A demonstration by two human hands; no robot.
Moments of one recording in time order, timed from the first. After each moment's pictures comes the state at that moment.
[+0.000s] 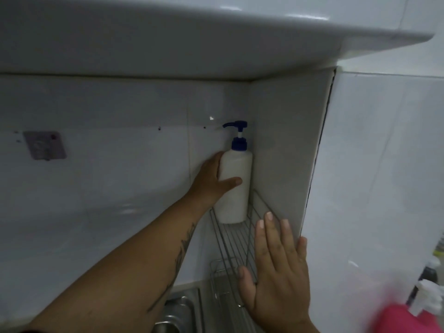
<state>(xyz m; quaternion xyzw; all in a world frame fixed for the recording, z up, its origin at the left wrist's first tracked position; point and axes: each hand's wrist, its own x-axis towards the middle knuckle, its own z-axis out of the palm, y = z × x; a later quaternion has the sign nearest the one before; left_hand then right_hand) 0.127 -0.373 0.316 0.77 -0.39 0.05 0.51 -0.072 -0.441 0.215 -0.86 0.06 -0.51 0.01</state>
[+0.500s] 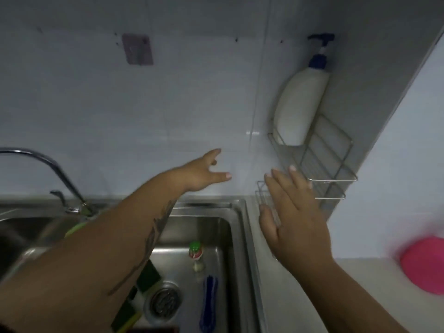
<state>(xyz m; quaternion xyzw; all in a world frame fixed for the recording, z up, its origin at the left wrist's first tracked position) 0.047 -0.173 0.224 0.87 -0.21 -0.20 0.39 -0.134 -0.346 0.201 -0.93 -0.03 -0.35 0.11</state>
